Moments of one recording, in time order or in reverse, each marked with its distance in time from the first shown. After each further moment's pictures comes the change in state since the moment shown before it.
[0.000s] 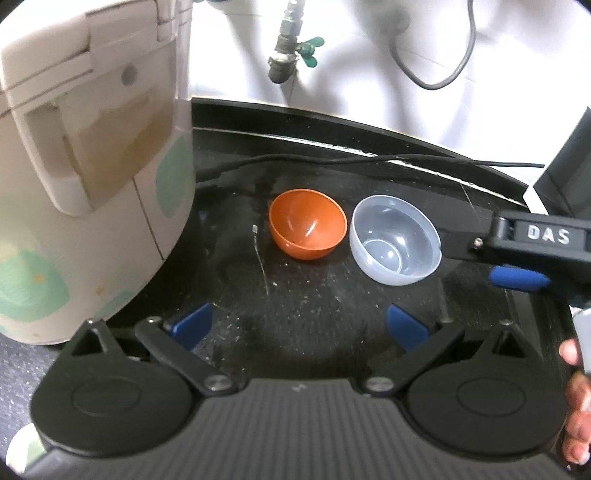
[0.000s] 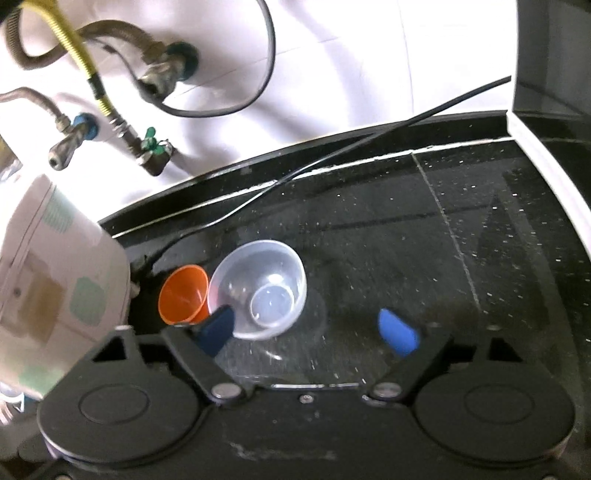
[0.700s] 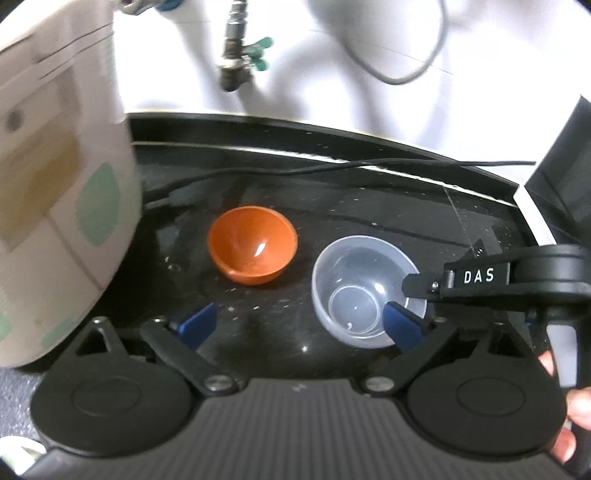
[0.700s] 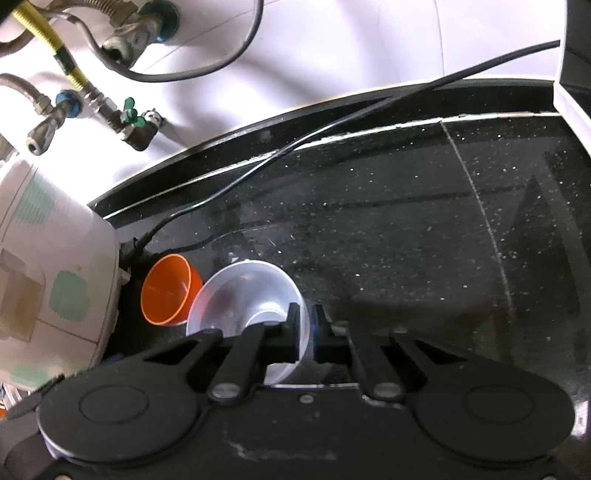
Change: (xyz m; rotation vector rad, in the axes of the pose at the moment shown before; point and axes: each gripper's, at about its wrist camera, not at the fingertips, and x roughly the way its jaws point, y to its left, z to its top) left arm 0.023 -0.042 0.010 0.057 -0.025 -0.018; right arm 0.044 -0.013 0.012 -0.043 0.118 0.059
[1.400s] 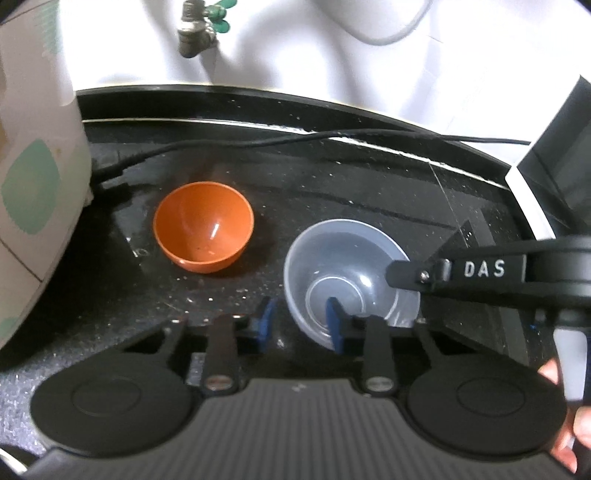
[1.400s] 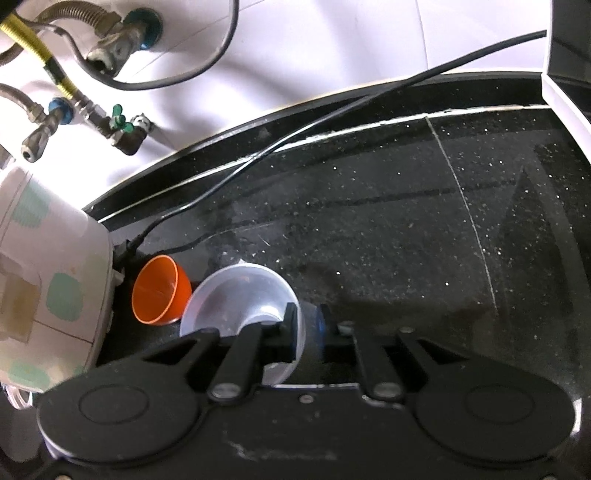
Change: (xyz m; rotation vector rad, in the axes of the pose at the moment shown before) left arm 0.030 -0.014 0.002 -0.005 0.085 -0.054; right arm 0.001 -0.008 -0.002 0.035 -0.011 0.002
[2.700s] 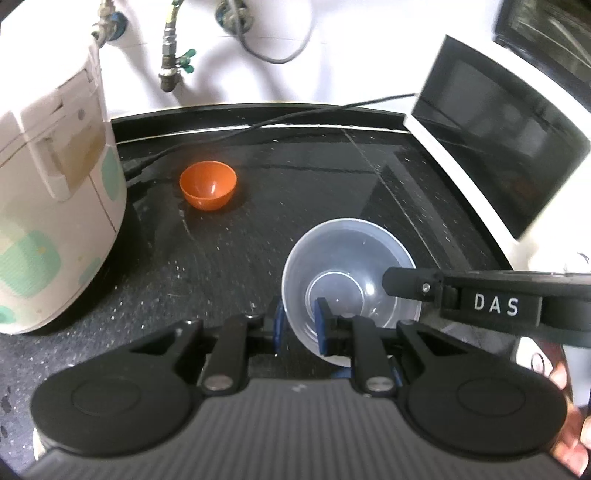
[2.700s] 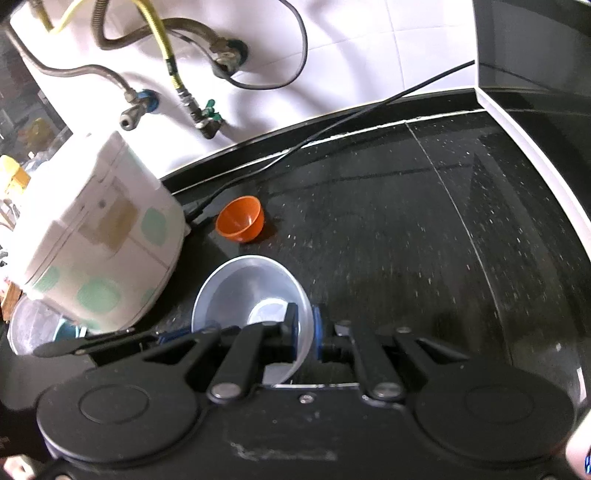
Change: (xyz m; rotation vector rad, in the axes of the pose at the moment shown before) left arm -0.145 0.024 -0.071 0.260 0.008 -0.145; right arm -0.151 0.065 -0.144 0.014 -0.133 -0.048
